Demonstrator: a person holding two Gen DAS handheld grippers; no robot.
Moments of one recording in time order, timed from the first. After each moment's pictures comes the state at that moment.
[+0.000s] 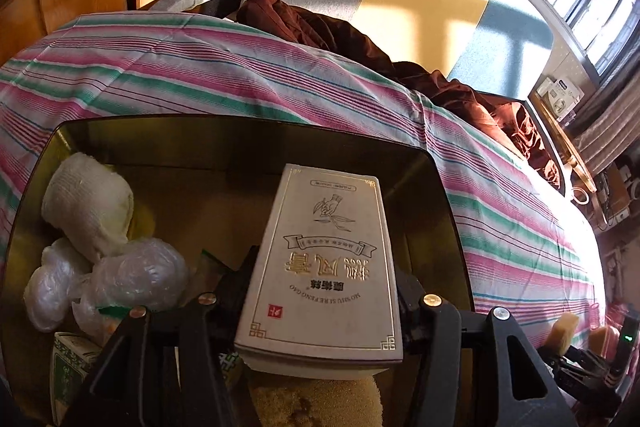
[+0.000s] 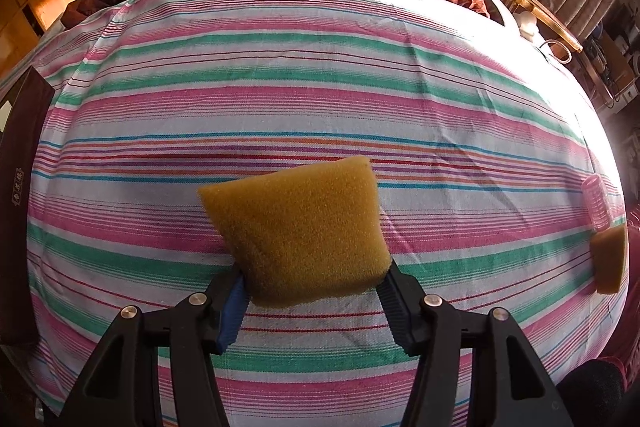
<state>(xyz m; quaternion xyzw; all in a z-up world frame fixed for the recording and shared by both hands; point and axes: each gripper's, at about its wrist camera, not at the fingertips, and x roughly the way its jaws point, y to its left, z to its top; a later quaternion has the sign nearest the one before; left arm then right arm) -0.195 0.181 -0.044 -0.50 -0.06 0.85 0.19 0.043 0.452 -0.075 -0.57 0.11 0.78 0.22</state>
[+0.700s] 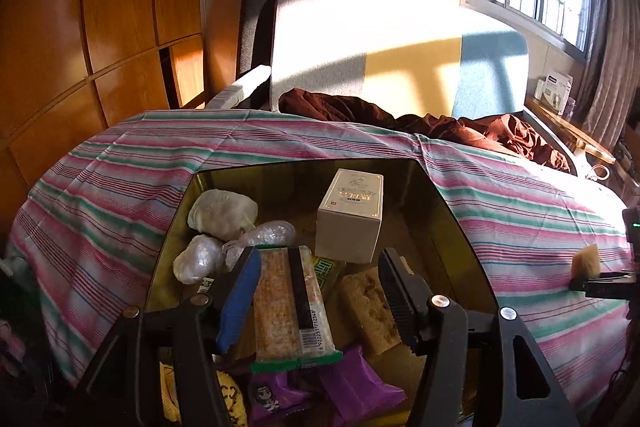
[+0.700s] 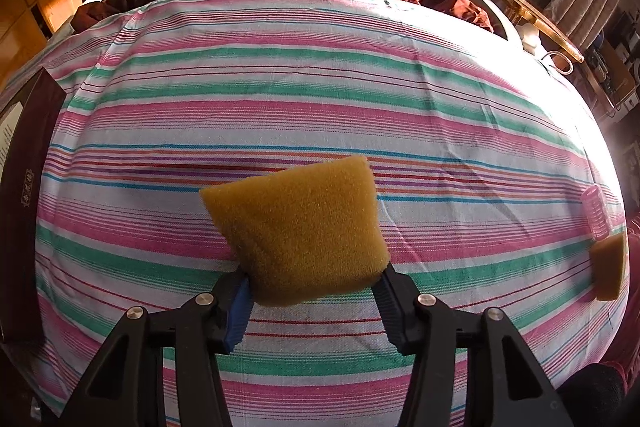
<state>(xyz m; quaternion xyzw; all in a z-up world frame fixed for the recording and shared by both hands) -0.070 0.116 0.015 -0.35 0.03 0.93 0.15 0.042 0.429 -0.055 -0.55 0.11 0.81 0.20</state>
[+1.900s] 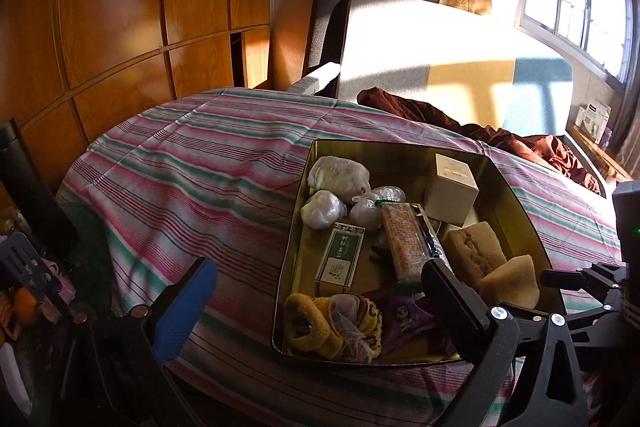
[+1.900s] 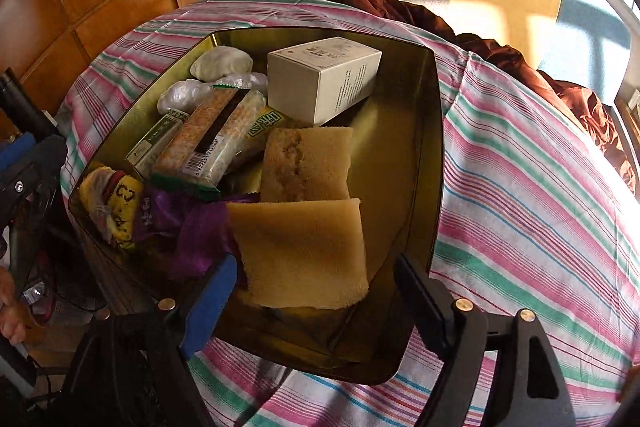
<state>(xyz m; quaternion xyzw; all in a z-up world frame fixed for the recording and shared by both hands) -0.026 0.014 0.012 -0.35 0.00 0.94 0.06 -0.010 0.165 -0.027 -0.50 0.00 0.86 -0.05</state>
